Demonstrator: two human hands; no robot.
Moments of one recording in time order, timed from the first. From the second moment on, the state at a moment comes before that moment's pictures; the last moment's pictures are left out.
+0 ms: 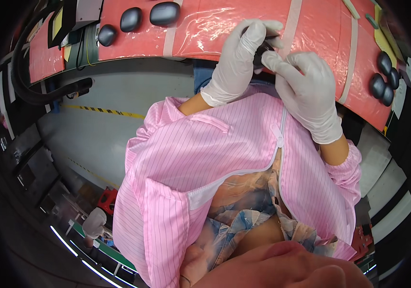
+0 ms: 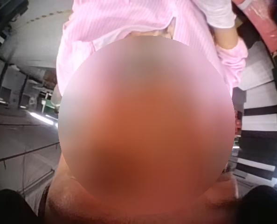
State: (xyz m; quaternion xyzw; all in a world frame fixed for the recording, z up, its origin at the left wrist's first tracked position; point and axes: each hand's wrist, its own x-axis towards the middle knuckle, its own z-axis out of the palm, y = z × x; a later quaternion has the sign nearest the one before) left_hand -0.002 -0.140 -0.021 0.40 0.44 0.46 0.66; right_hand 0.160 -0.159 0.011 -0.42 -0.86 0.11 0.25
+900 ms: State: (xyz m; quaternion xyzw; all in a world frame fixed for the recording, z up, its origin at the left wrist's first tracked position) left_hand -0.008 -0.126 -0.028 -0.02 0.22 0.33 0.92; right_hand 0.218 -0.119 0.004 -0.50 -0.84 0.06 0.20
